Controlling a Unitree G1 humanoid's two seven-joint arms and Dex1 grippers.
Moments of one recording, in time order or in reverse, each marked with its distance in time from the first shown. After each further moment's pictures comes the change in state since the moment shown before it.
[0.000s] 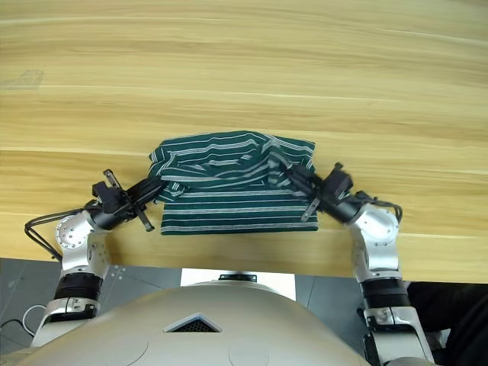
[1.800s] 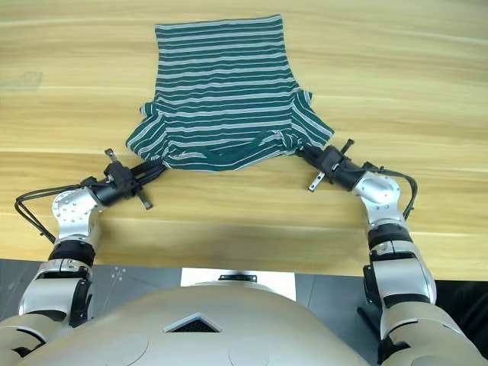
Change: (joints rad) left arm -0.253 0.097 -0.082 0.455 0.302 -0.261 0.169; right arm -0.440 -0.030 0.087 0.847 -0.399 -0.343 -0.134
